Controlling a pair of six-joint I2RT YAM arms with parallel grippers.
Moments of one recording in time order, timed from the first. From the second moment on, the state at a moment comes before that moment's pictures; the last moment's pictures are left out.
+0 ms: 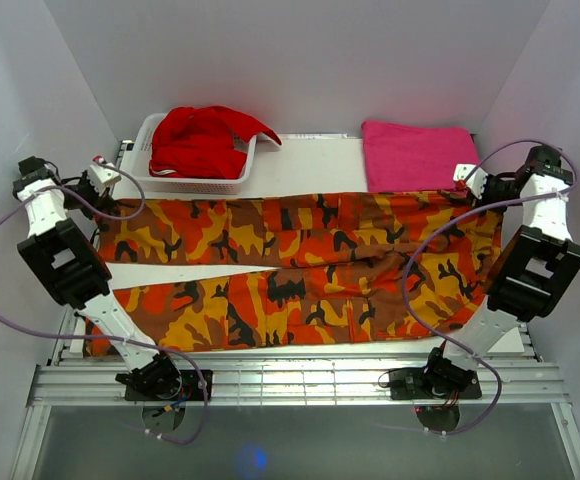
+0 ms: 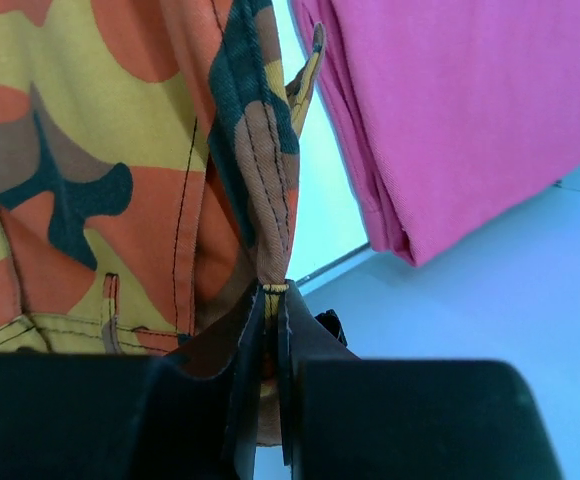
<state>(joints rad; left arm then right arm) 0.60 2.07 1.80 -0.96 0.80 1.49 -0.43 1.82 1.56 -0.91 -0.59 -1.73</state>
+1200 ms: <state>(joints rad) 1.21 1.46 0.73 -1.03 0.52 1.96 -1.13 1.31 0.64 -0.99 -0.58 -1.98</state>
